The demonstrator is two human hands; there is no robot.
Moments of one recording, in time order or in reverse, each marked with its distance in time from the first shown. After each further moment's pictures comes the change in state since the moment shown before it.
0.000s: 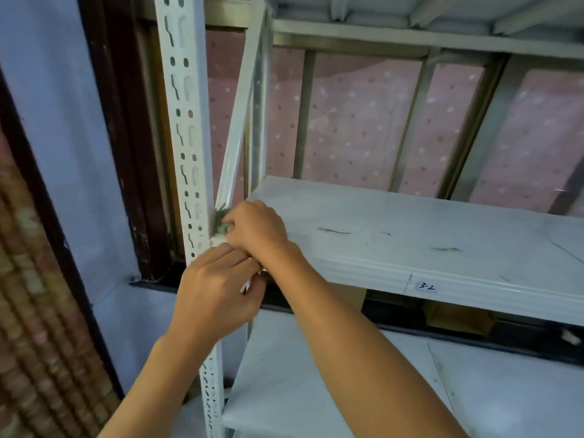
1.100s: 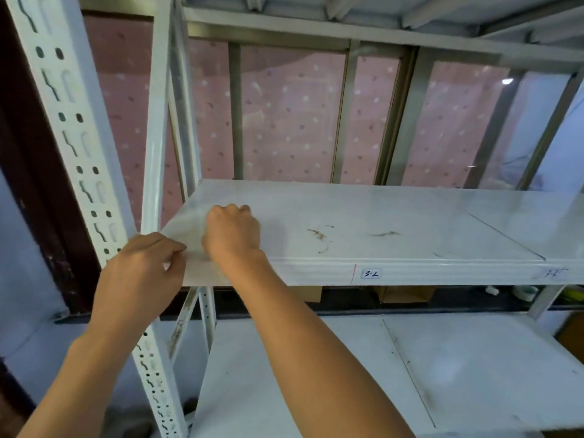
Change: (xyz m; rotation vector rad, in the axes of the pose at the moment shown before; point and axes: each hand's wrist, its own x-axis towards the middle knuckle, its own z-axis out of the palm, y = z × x) left_hand 0.029 -0.041 0.028 0.018 -0.179 -0.238; right_hand -0.009 0.045 -0.015 -0.192 0.224 0.209
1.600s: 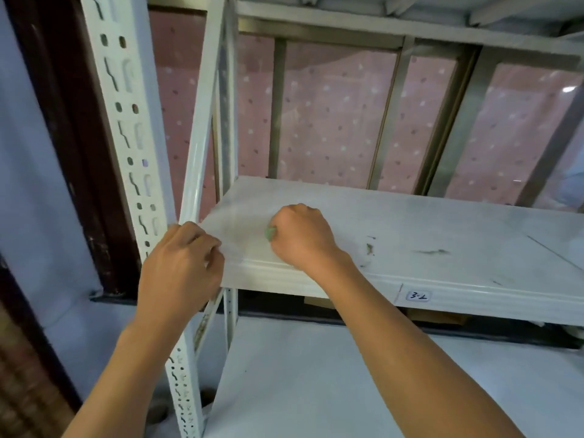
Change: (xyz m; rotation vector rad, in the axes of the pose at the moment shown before) left_hand 0.004 -0.010 0.013 0.071 0.082 0.024; right_hand 0.001 0.037 -0.023 -0.048 -0.164 -0.037
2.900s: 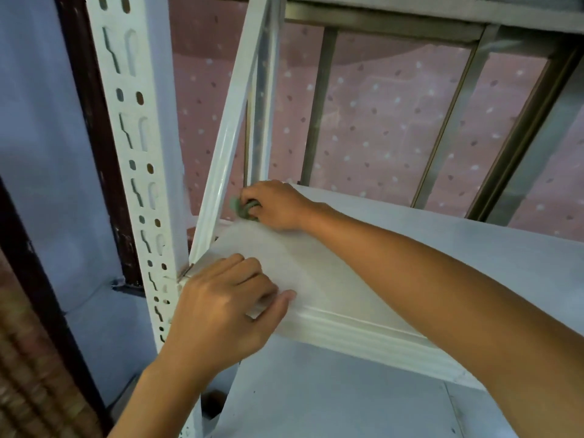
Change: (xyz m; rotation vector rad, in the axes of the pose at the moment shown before) left_hand 0.008 0.018 0.030 -0.174 -0.002 0.169; right_hand 0.177 -0.006 0.064 0.141 -0.209 -0.544
